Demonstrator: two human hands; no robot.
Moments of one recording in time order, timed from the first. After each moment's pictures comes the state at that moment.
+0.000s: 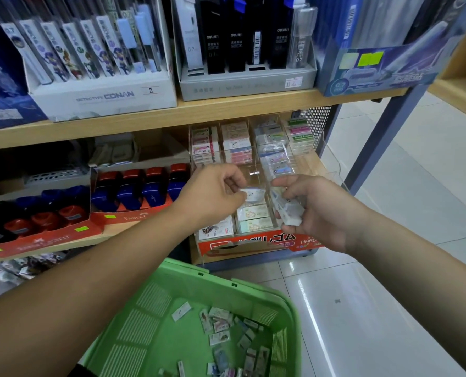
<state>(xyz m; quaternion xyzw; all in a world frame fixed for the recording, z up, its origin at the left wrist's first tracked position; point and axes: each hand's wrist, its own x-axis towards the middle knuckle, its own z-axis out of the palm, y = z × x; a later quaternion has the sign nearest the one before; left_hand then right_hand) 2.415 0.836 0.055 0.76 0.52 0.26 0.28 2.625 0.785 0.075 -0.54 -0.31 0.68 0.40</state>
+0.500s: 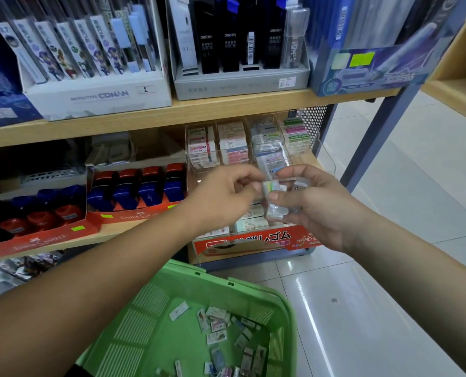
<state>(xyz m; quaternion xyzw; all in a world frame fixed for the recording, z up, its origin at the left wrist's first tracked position) 2.436 0.818 0.074 0.78 0.47 0.24 0.33 2.627 0.777 0.075 -0.53 -0.33 0.63 0.47</state>
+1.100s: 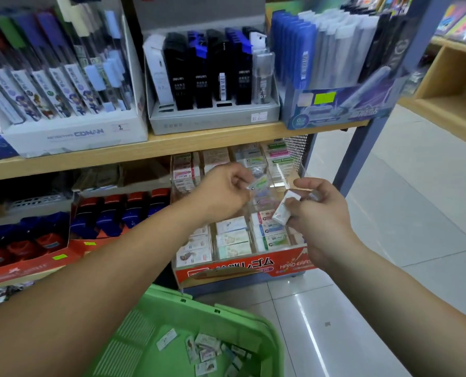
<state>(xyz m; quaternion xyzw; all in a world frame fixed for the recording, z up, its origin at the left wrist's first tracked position) 2.476 0.869 0.083 0.72 0.53 0.24 0.38 2.645 0.789 0.074 -0.60 -0.26 0.48 0.58</state>
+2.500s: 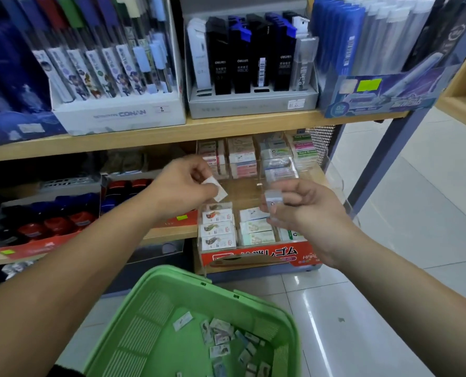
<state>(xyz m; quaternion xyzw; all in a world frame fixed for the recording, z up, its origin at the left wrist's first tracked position) 2.375 0.842 0.097 0.68 0.60 0.27 0.34 2.613 0.784 0.068 -0.53 -0.42 0.57 0.46</state>
